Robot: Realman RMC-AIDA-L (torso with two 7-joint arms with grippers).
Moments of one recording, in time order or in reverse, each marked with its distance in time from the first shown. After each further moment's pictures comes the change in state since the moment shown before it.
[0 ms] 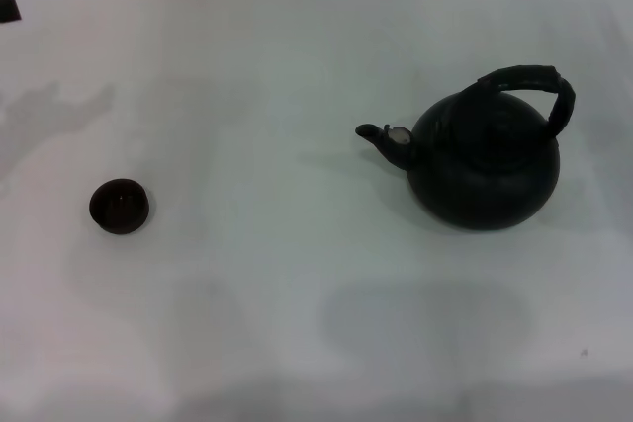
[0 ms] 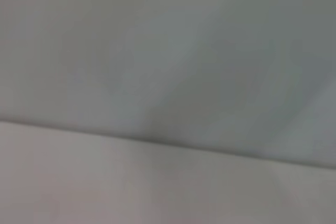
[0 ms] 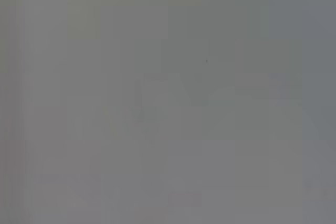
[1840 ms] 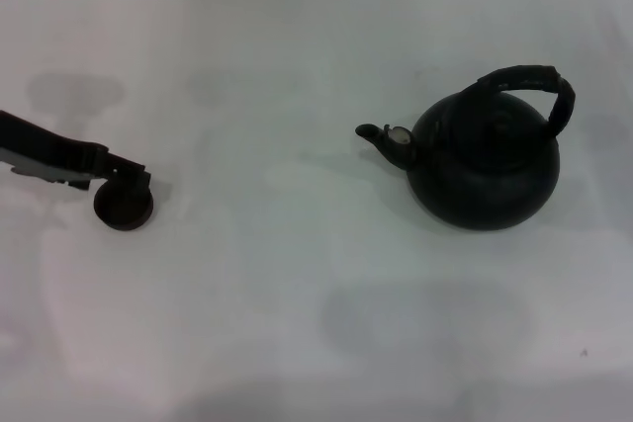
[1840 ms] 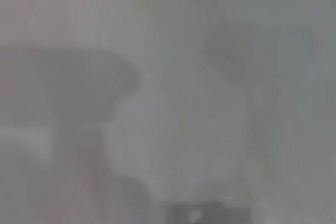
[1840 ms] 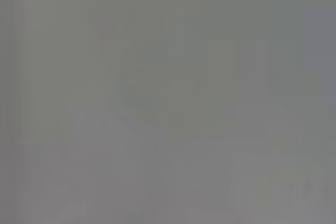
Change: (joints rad) left arm -0.249 -0.001 0.349 -0.237 0.487 -0.085 -0.278; right arm 0.006 0.000 0.004 0.008 0.001 0.002 -0.011
